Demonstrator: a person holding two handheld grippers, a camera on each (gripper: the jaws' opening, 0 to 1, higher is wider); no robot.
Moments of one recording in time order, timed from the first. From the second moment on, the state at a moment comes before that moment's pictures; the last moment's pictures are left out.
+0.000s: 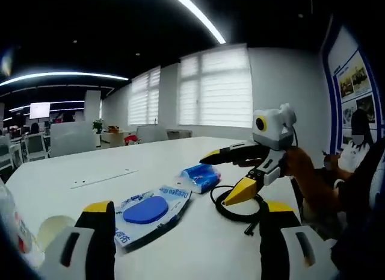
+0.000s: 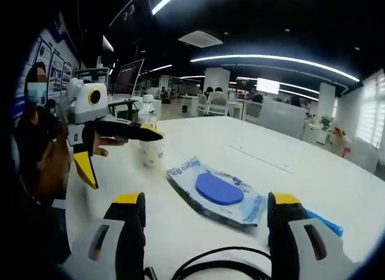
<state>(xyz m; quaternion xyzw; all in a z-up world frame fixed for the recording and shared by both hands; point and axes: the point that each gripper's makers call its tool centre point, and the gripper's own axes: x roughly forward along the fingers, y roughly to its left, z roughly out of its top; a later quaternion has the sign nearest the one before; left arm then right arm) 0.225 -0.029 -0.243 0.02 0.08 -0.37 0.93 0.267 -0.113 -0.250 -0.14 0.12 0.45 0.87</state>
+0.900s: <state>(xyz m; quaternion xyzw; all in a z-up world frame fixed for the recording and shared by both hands) 0.210 0.050 -0.237 0.04 0.07 -0.30 0.95 0.257 -0.048 -0.250 -0.17 0.12 0.51 0.83</state>
